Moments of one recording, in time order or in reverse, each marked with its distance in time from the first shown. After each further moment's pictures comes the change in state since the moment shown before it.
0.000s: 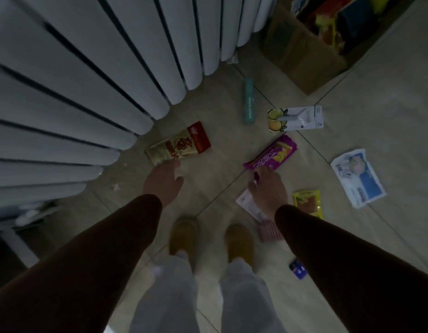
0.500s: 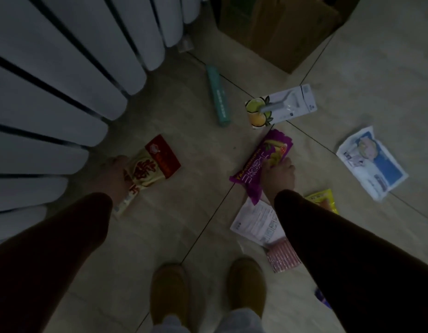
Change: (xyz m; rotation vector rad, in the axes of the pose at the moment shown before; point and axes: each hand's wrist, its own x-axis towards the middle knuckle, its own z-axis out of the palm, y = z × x) left_hand 0.236 -0.089 0.053 0.221 -0.024 -0.035; right_hand 0.163 0.093 0.069 0.378 0.330 0.577
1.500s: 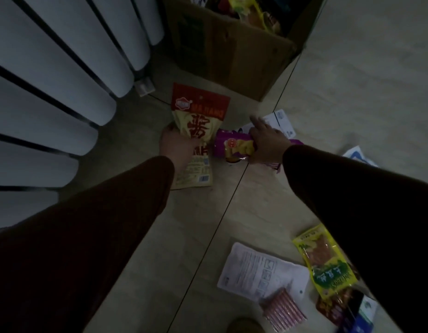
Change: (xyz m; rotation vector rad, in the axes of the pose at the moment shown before) left_hand 0.088 0.312 -0.033 -0.790 0.050 0.177; right_hand 0.174 -0.091 -0.075 -0.696 -0.309 -0.640
